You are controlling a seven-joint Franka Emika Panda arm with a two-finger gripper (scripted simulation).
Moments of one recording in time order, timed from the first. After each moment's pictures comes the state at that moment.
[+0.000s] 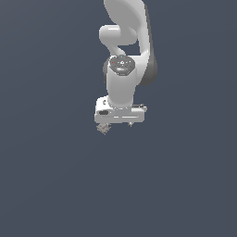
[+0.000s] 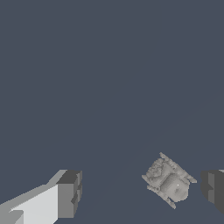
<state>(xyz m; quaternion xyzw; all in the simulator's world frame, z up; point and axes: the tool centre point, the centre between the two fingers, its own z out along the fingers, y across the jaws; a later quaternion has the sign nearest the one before) -0.012 0.003 0.166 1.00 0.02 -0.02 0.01</state>
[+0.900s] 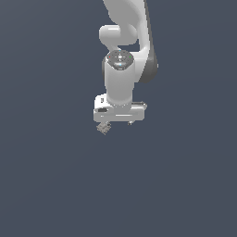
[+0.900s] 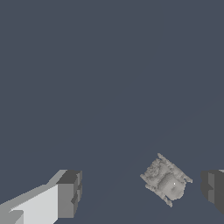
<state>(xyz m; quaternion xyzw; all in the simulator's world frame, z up) -0.009 0.002 0.179 1.00 0.02 -0.01 0.00</state>
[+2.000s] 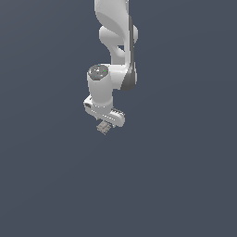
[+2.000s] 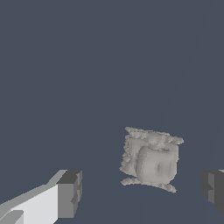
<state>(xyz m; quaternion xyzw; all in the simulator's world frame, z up) -0.069 -0.066 0.107 0.97 -0.23 0.00 0.00</state>
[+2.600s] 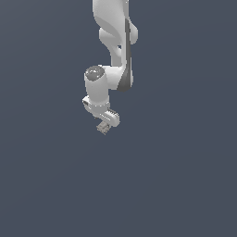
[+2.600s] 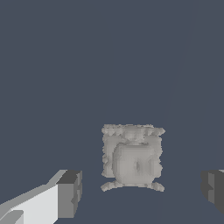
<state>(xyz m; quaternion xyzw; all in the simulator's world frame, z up) -0.089 -0.084 0.091 0.95 -0.30 0.00 0.00</state>
